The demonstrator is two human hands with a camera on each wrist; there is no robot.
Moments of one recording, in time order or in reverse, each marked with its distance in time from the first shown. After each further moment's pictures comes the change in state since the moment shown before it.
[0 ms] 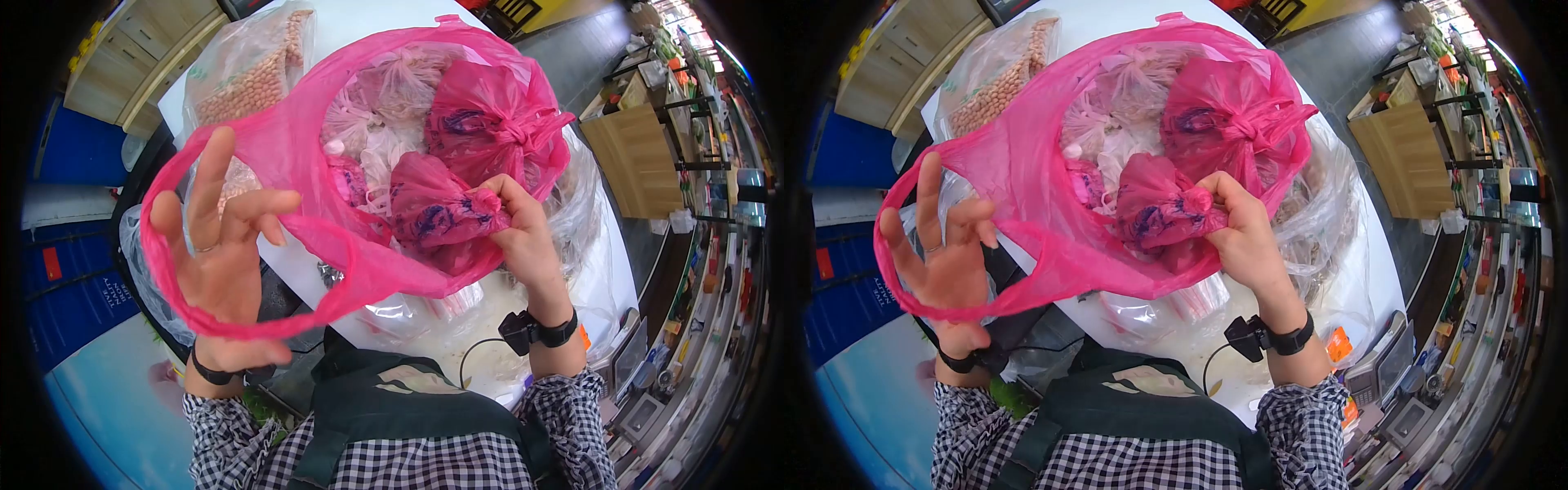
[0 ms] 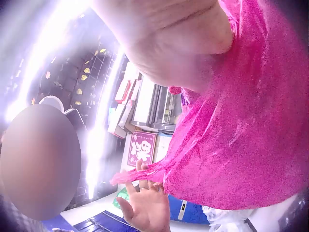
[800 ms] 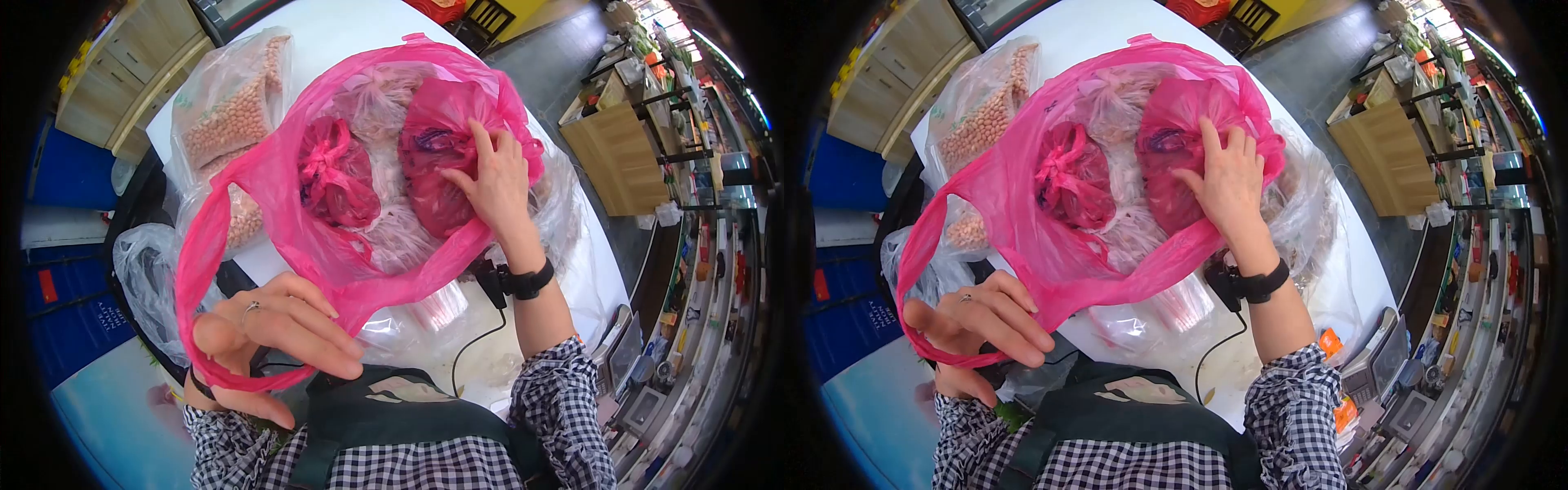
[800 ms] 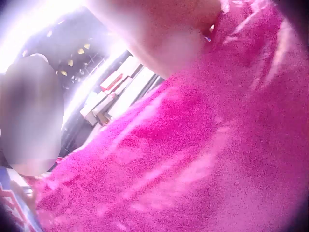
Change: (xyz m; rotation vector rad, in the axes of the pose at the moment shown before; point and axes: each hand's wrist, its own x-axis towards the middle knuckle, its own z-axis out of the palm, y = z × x) left_hand 0.031 0.026 0.007 -0.382 -0.686 0.164; right_hand 0.058 0.004 -0.016 -1.310 0.425 -0.243
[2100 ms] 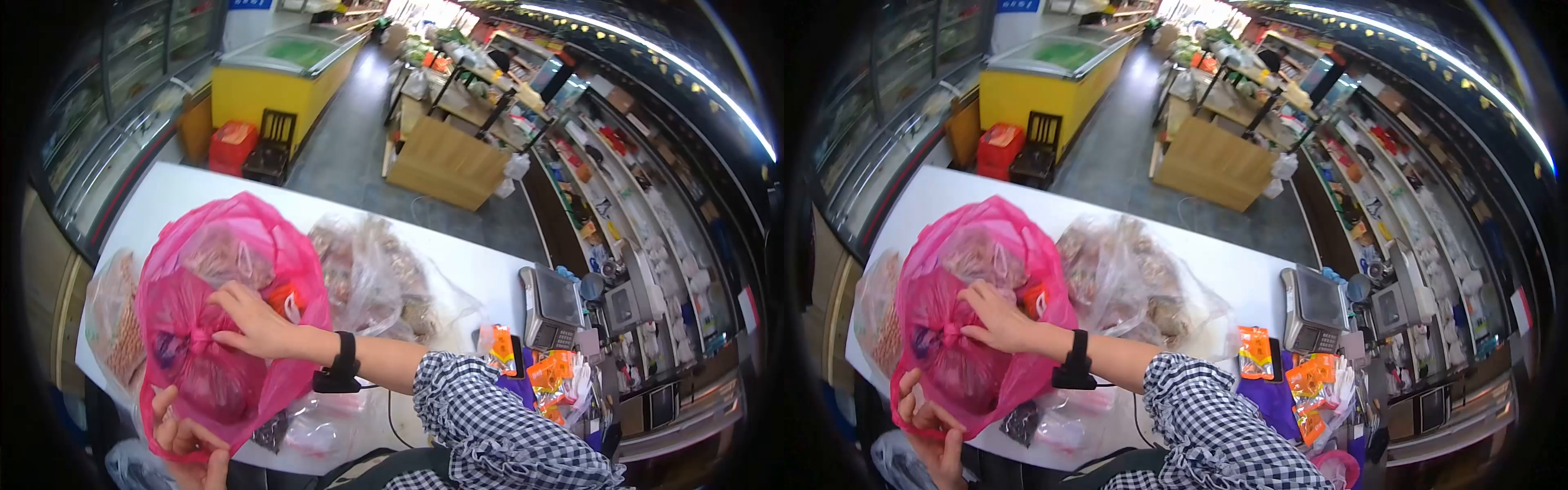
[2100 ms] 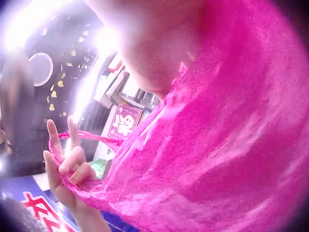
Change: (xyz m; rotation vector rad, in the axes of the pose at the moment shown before) left_hand -0.007 0.012 0.039 0.194 0.583 -0.259; right_hand -0.001 -0.070 0.013 0.977 0.016 -0.349
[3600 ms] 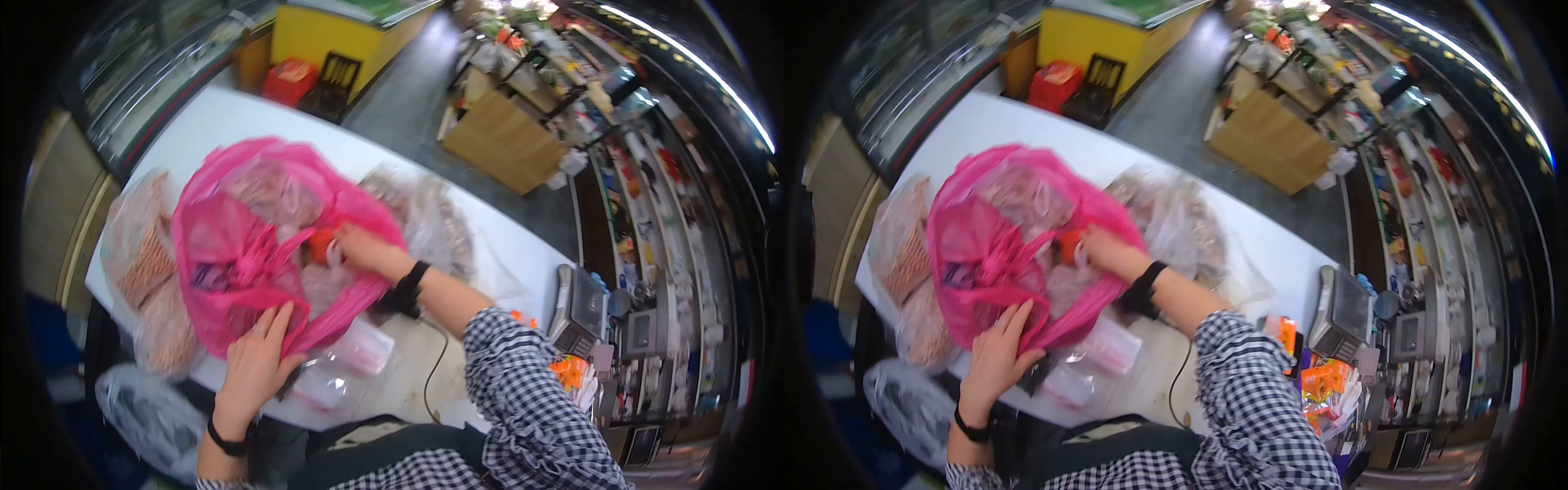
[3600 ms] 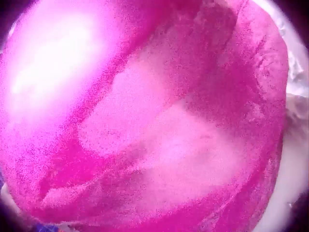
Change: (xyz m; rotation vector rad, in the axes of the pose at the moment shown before) left_hand 0.031 -0.058 0.046 0.962 -0.586 -0.265; right_hand -0.086 0.167 -0.069 -0.802 -0.767 0.260
